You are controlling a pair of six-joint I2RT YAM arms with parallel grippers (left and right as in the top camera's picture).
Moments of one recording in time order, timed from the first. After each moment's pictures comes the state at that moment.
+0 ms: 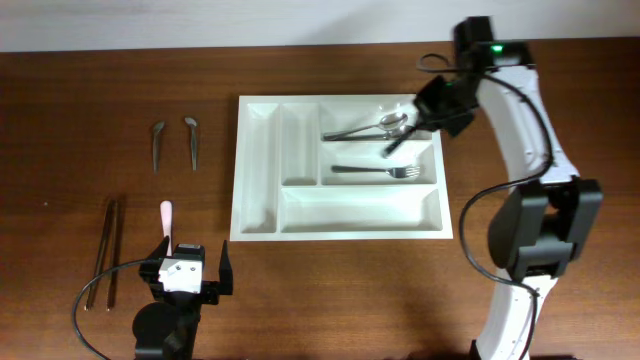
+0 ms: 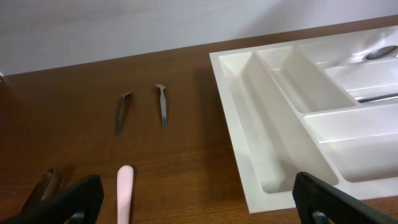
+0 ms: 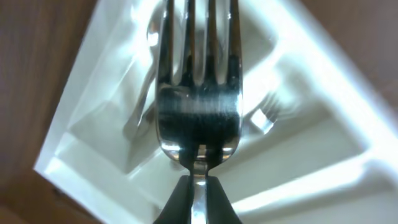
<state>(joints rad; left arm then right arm) -0.06 0.01 0.11 -0.36 -0.02 0.11 0.08 2.15 2.03 -1.23 -0.30 0.98</state>
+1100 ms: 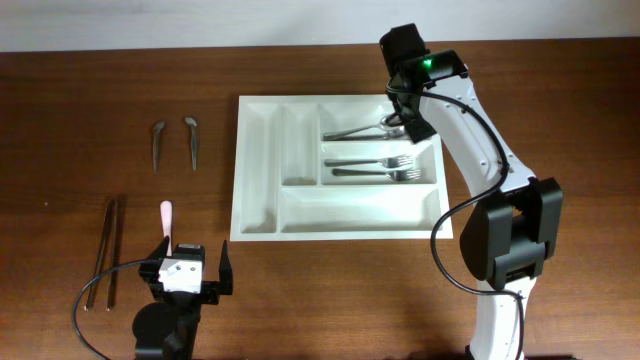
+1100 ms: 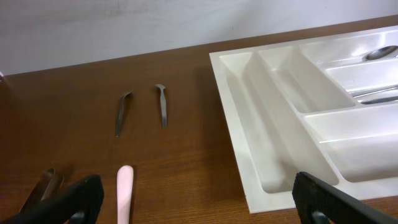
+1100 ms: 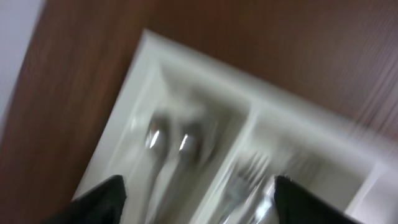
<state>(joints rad) -0.06 0.01 0.11 -0.36 -0.02 0.11 0.27 2.15 2.00 -1.13 0.39 1.32</state>
